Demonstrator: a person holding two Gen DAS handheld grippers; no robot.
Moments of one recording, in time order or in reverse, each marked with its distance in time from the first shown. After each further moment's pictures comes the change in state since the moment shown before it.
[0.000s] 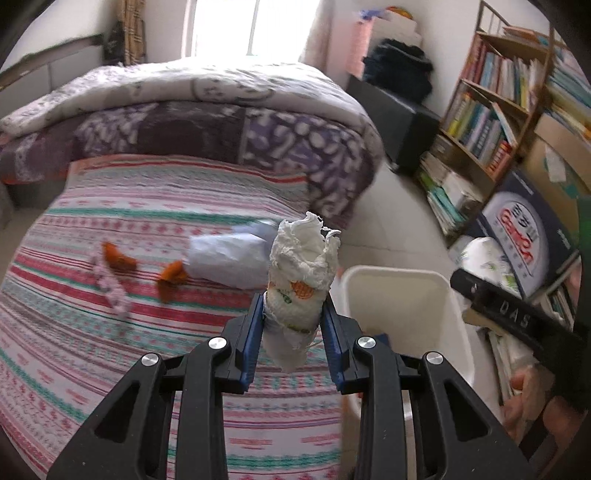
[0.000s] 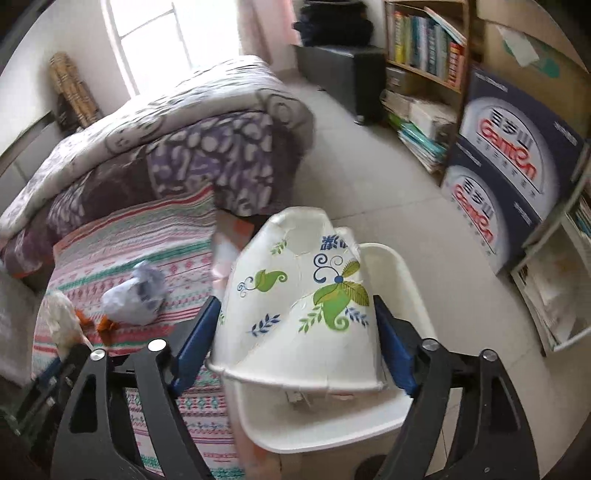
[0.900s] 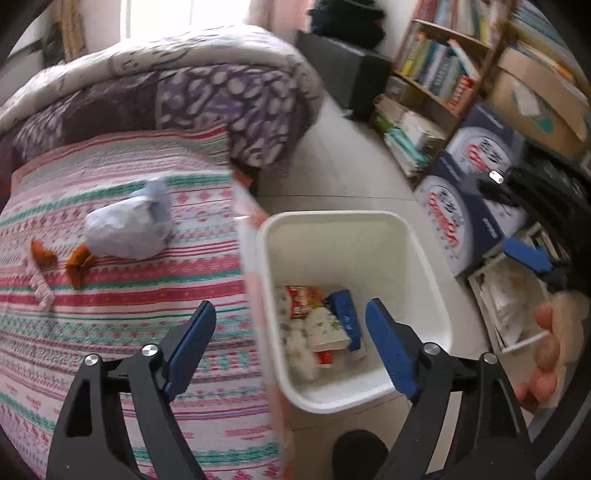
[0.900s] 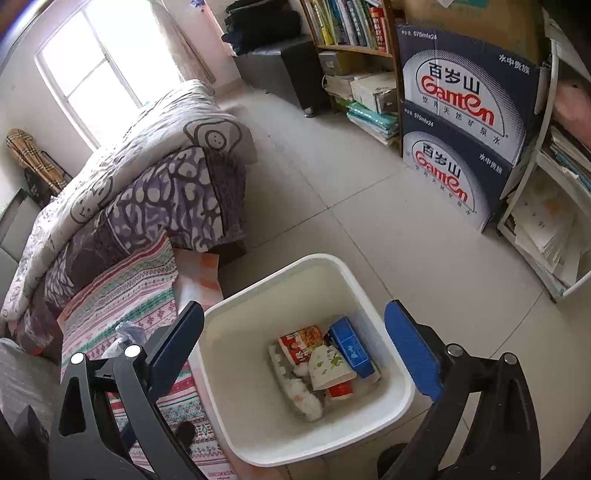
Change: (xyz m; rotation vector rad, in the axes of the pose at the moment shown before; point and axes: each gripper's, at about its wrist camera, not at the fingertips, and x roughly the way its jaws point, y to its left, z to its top) left arm 0.048 -0.065 -0.019 0.122 0.156 -0.086; right arm 0.003 -0.075 0.019 0.256 0.011 0.008
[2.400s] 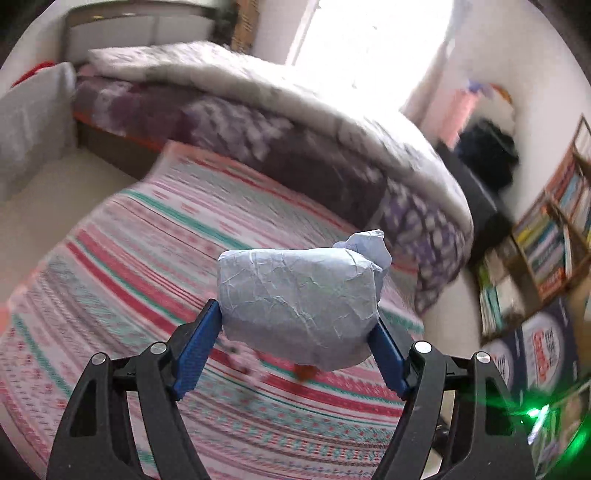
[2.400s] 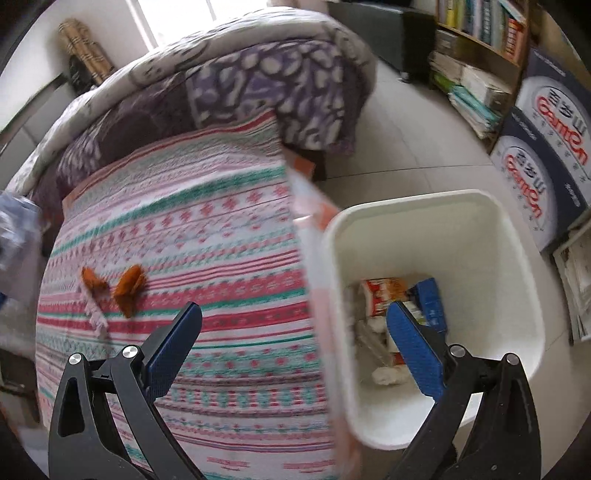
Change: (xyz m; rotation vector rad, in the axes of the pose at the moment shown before) left arm -0.121 0.245 0.027 -0.502 -0.298 0.231; right arm 0.063 0.161 -0.107 -0.333 0.184 0.055
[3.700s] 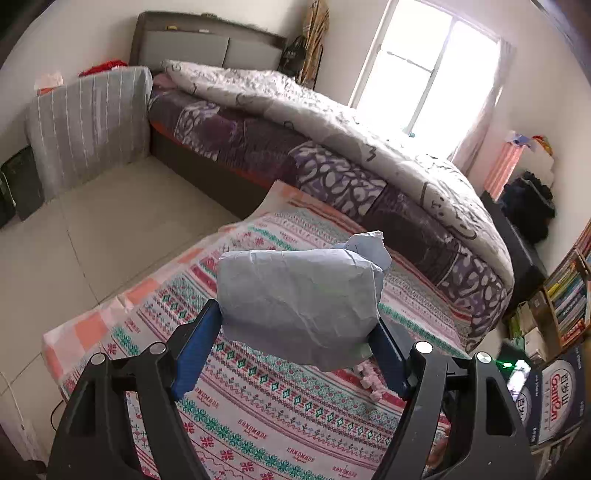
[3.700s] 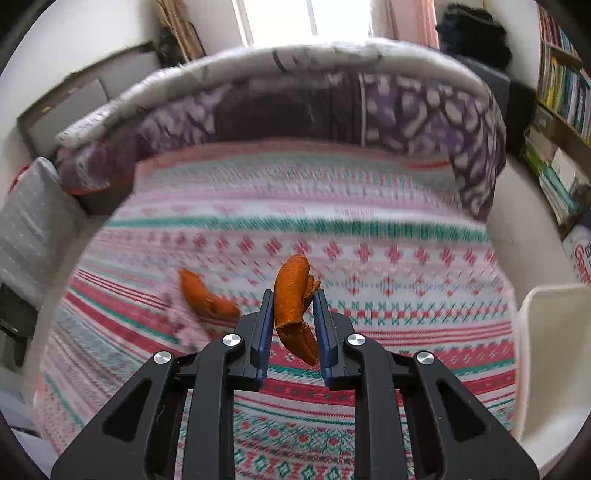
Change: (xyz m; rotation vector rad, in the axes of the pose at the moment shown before) left arm -0.078 0.139 0.017 -0.102 -0.123 0.141; right arm 0.023 0.172 -0.001 -0.268 -0.151 0.153
